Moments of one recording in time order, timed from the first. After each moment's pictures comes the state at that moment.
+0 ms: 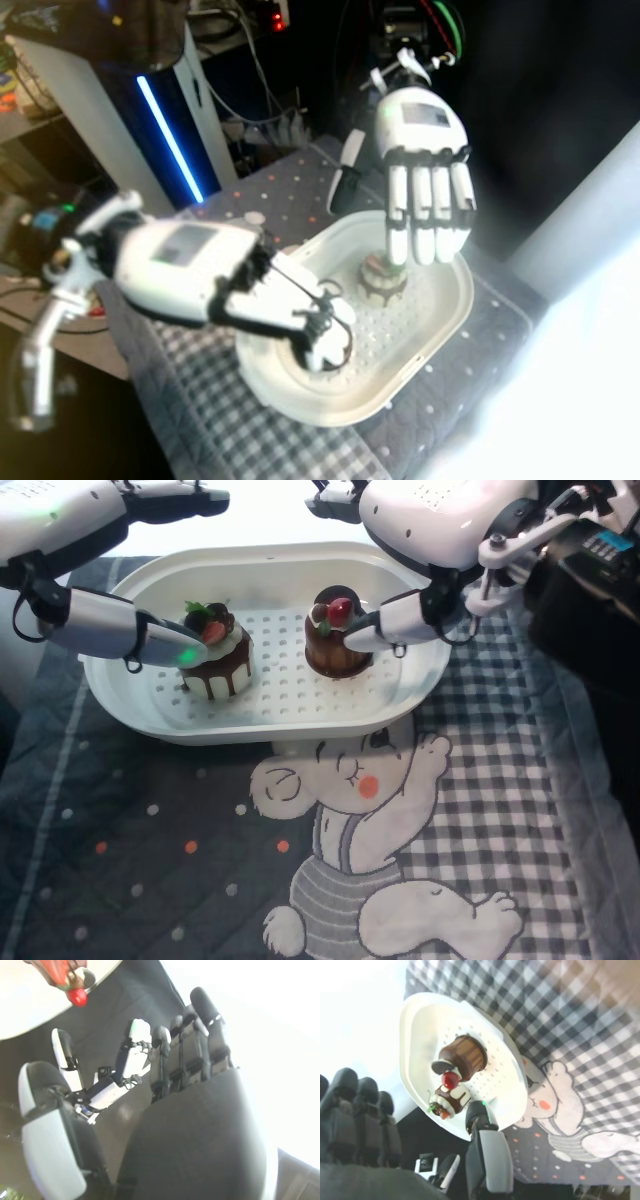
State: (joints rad) left arm 0.52 -0.98 1.12 -0.08 -0.49 1.23; right arm -0.52 -1.11 1.13 0.27 0.54 -1.52
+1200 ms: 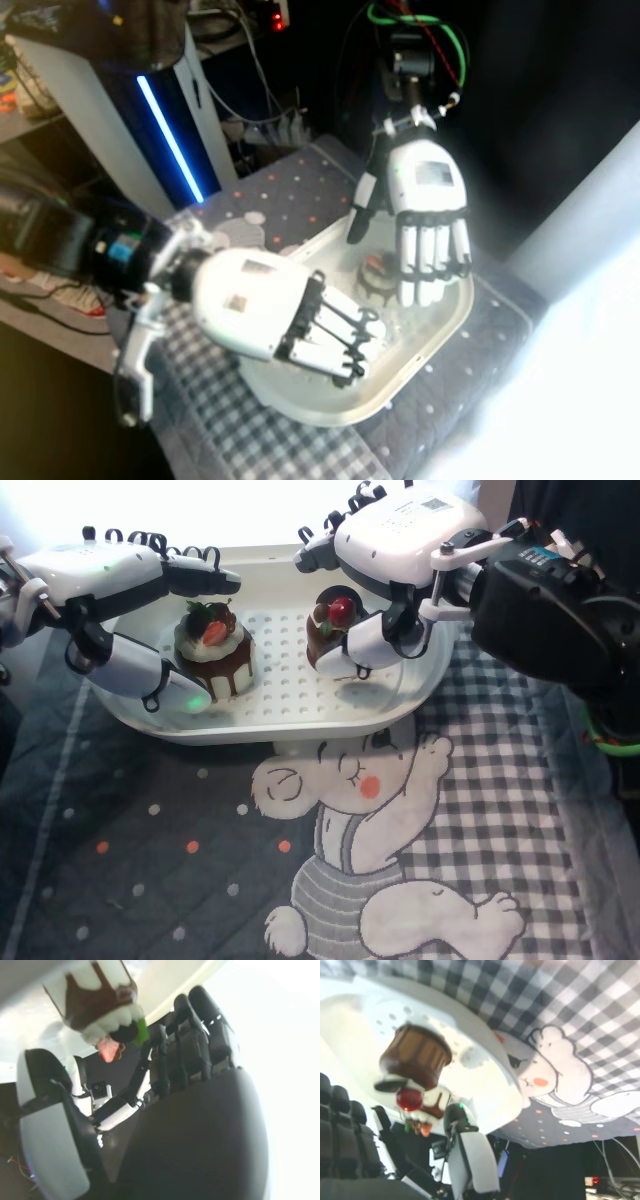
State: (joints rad) left arm 0.56 -1.12 1.26 -0.20 -0.30 1.23; right arm -0.52 -1.24 1.26 0.45 0.39 -1.46
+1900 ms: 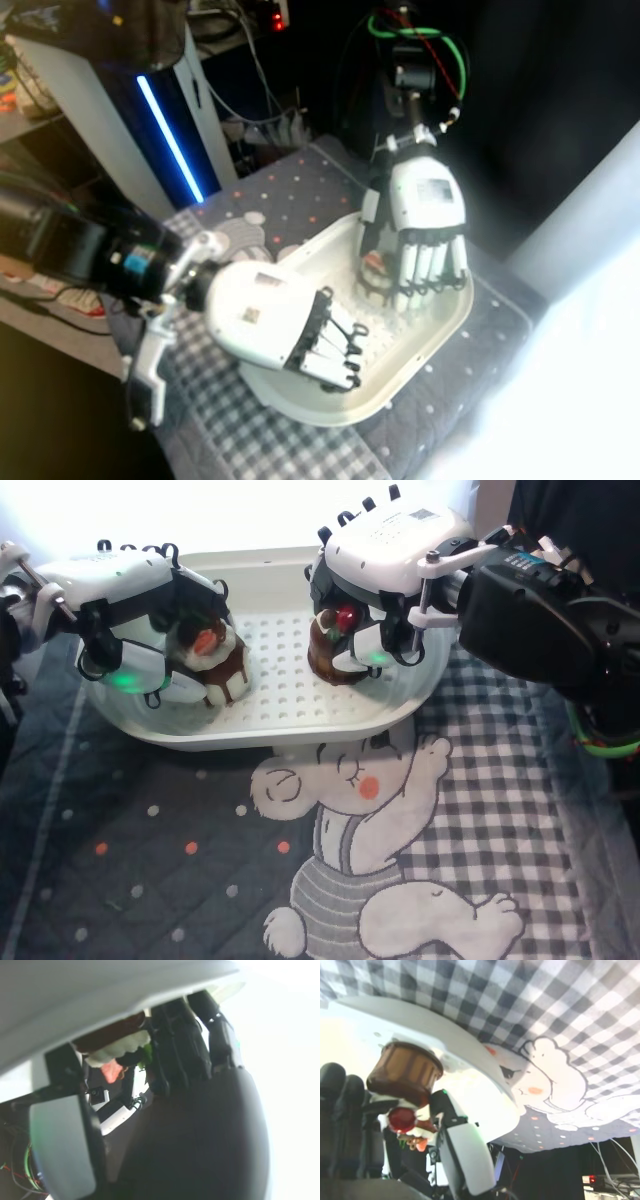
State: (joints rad) left arm 0.59 -1.17 1.31 -0.25 -0.32 1.22; right arm -0.52 -1.27 1.27 0.48 0.36 -1.50
